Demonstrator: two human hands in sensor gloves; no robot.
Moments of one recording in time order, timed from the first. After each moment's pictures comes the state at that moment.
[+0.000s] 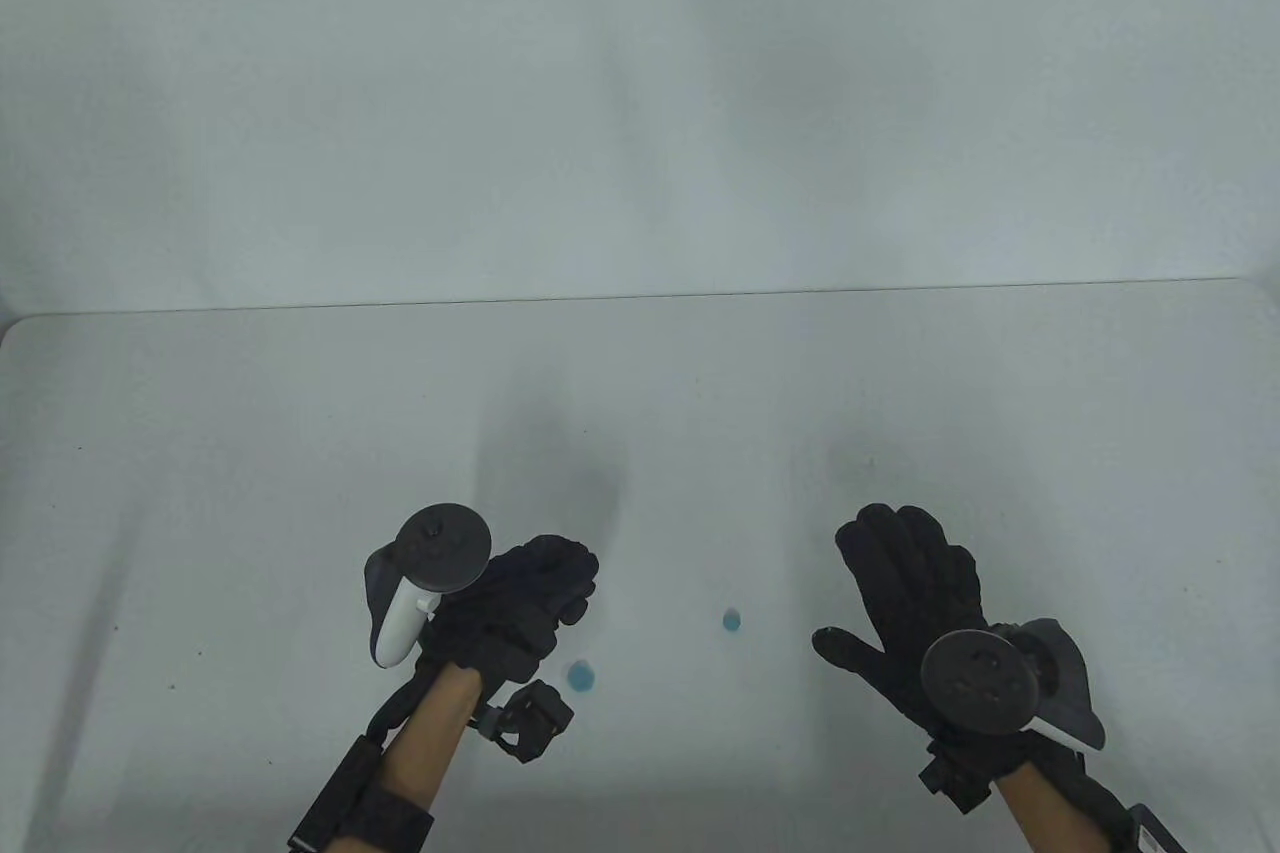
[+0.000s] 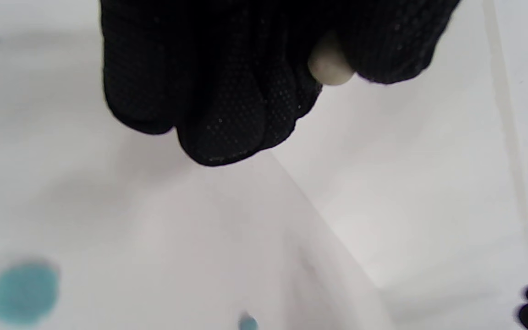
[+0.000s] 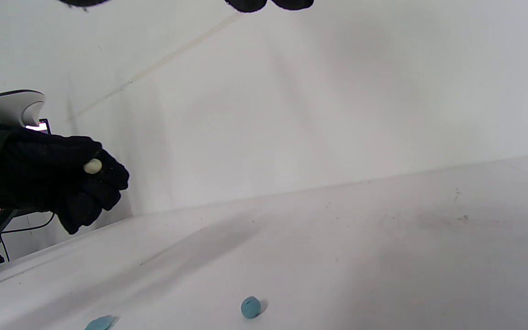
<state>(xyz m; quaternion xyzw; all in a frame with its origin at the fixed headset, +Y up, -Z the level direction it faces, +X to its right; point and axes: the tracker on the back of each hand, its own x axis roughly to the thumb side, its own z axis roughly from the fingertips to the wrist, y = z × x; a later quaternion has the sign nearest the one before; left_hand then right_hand) -0.177 -0.677 -0.360 -0.14 -0.11 0.48 0.86 0.204 -0.647 -0.280 0.22 -0.11 0.95 0.17</state>
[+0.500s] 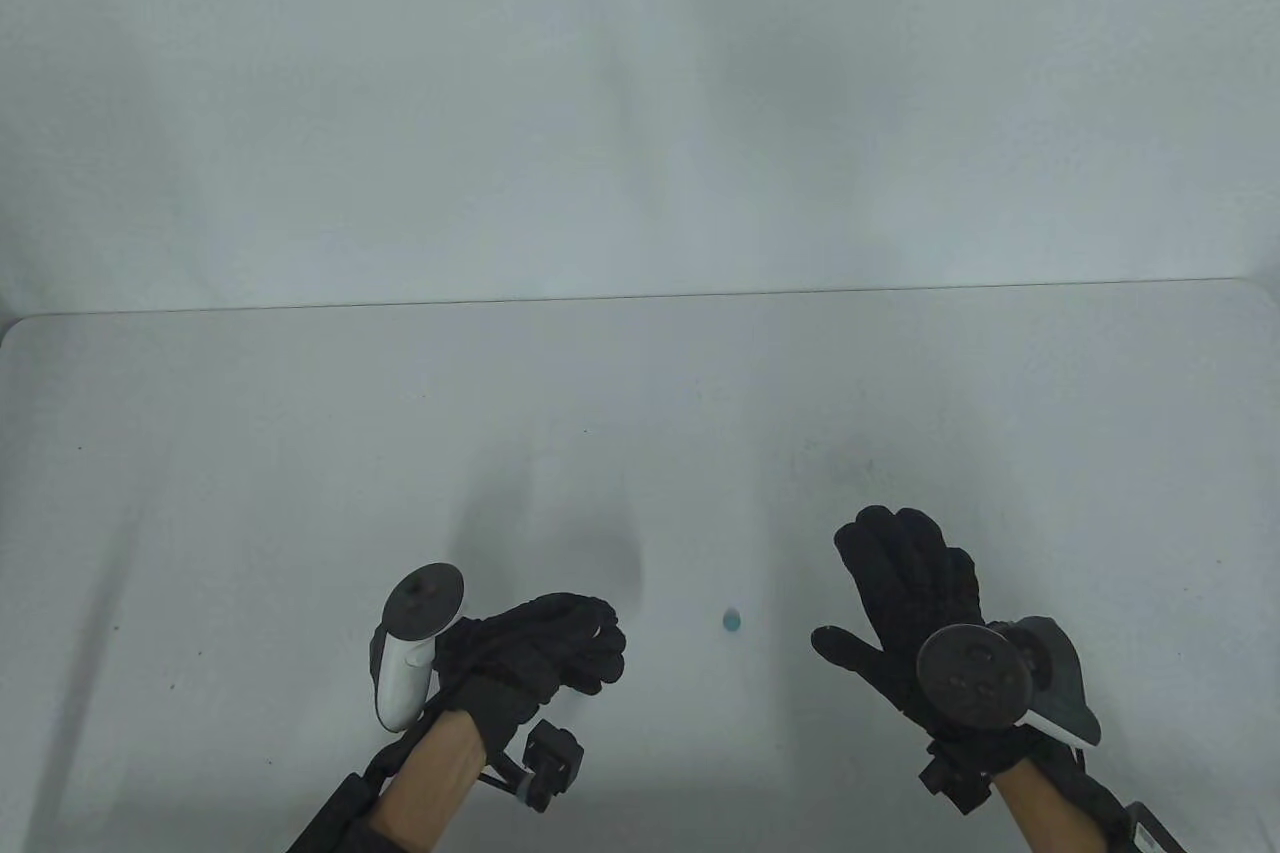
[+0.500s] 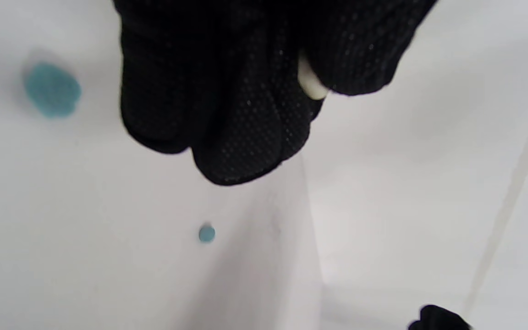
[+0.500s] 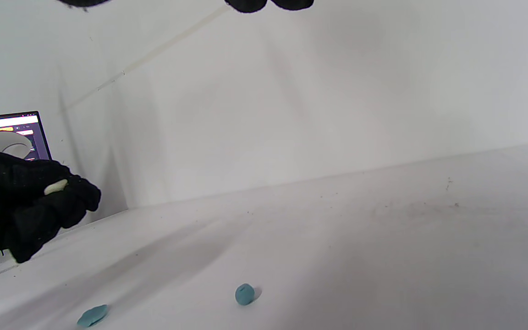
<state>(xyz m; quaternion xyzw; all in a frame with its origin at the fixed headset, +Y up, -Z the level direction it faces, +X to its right) -0.180 -0.724 -0.340 -0.21 -0.05 0.62 0.76 0.204 -0.649 -0.284 0.21 -0.10 0.96 0.17</state>
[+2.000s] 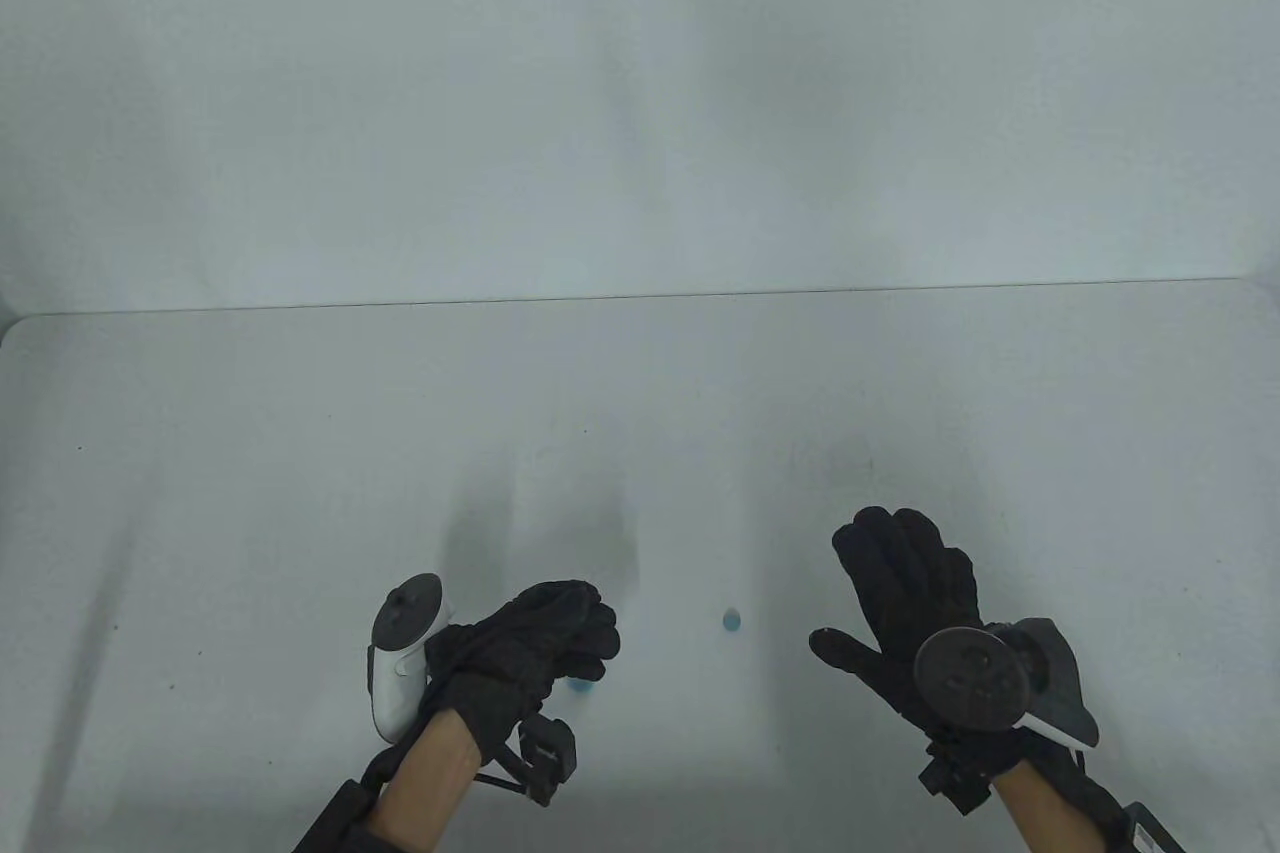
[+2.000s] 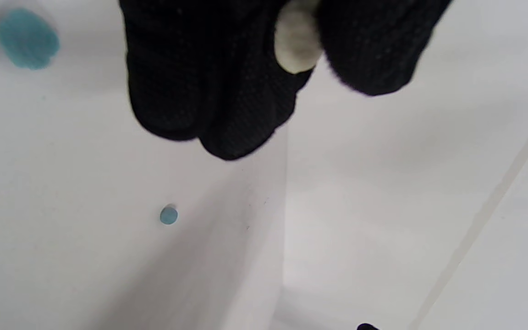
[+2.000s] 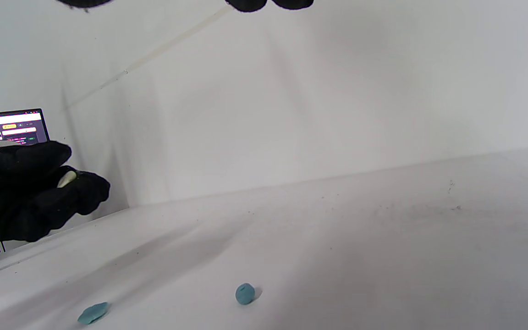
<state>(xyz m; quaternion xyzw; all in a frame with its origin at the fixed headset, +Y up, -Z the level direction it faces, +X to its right) -0.182 -0.728 -0.335 -0.21 -0.04 0.70 0.68 0.202 -0.649 -0.282 0.21 -0.10 0.96 0.17</state>
